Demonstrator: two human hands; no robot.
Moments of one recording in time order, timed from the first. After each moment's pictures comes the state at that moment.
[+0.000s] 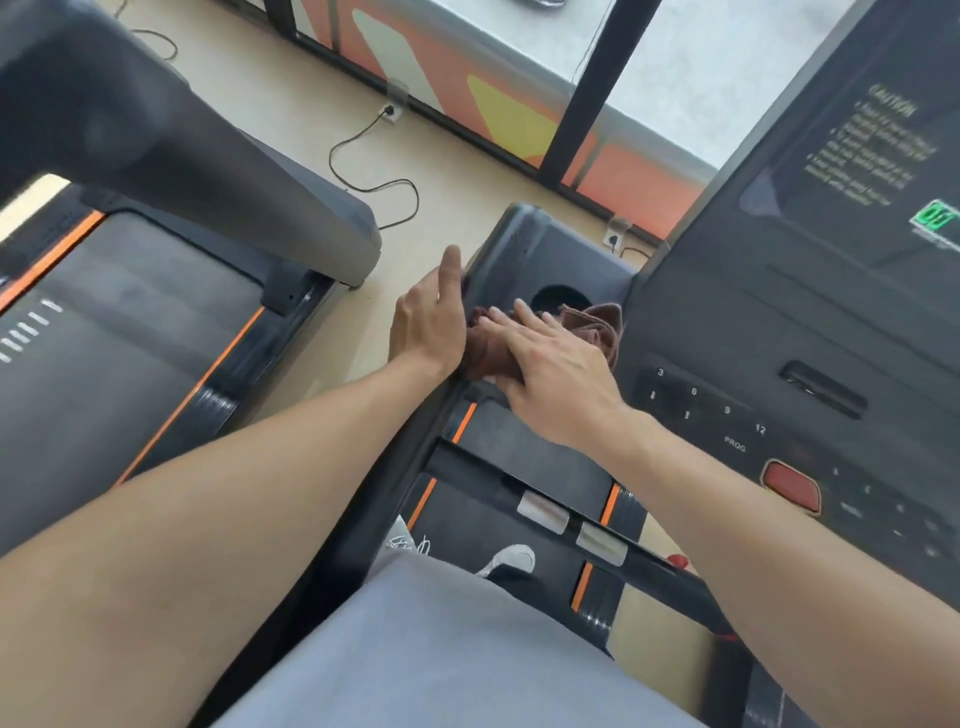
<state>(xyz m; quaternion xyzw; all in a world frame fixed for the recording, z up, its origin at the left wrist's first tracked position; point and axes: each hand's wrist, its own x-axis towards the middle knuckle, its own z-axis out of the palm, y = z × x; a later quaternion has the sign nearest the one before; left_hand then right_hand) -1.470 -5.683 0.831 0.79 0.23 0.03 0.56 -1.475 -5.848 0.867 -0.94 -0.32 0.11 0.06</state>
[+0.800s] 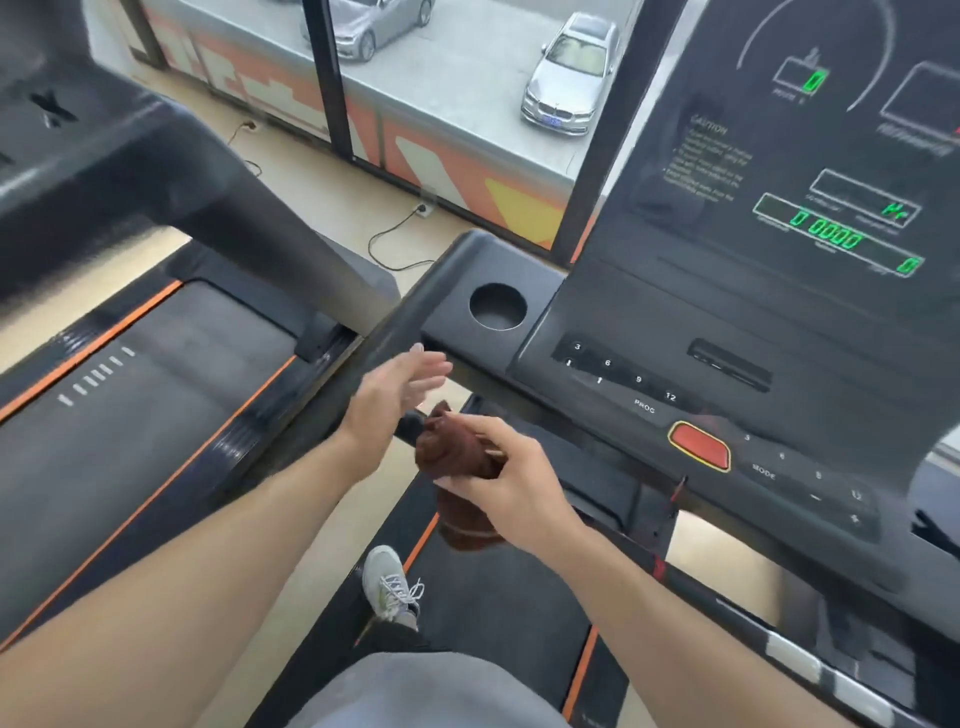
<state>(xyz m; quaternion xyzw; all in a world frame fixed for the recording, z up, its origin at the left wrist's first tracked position) -1.618 -5.751 0.867 0.66 0.18 -0.02 0.73 -1.632 -5.941 0.883 -0.78 -0.19 0.19 0.56</state>
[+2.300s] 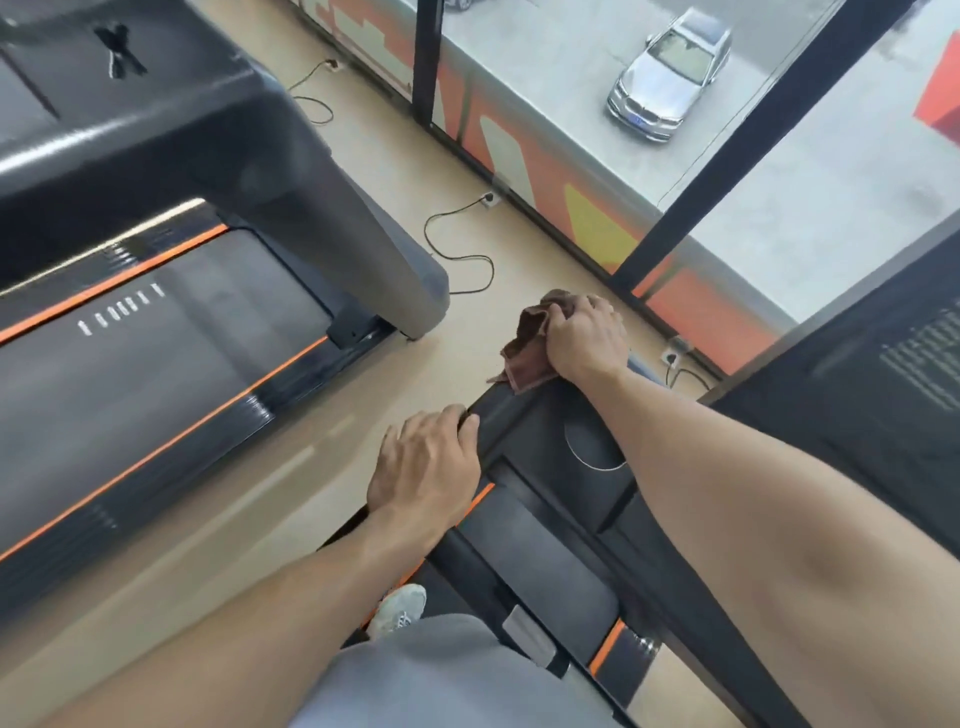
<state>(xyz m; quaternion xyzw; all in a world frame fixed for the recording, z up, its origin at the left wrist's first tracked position) -1.535 -5.693 0.829 0.91 0.30 -0.05 0.29 -1.311 -5.778 0.841 -0.98 -0.12 0.10 0.13</state>
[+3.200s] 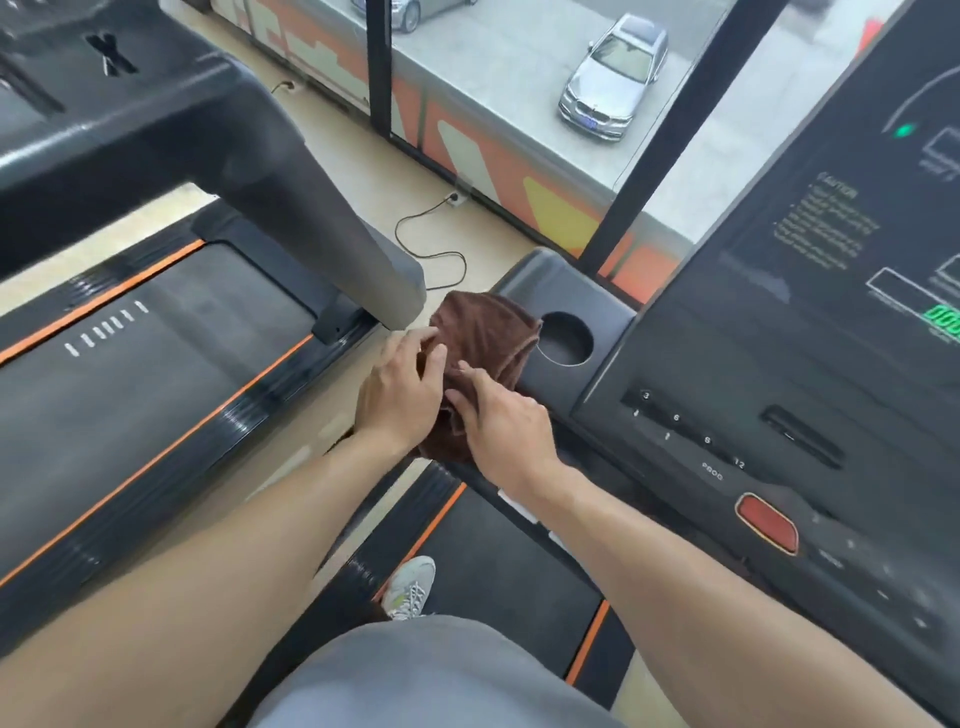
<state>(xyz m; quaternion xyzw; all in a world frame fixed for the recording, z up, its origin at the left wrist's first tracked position) -1.583 -5.691 0.833 0.86 0.25 0.12 0.44 -1.556 -5.833 0.863 -0.94 -0.29 0.06 0.17</state>
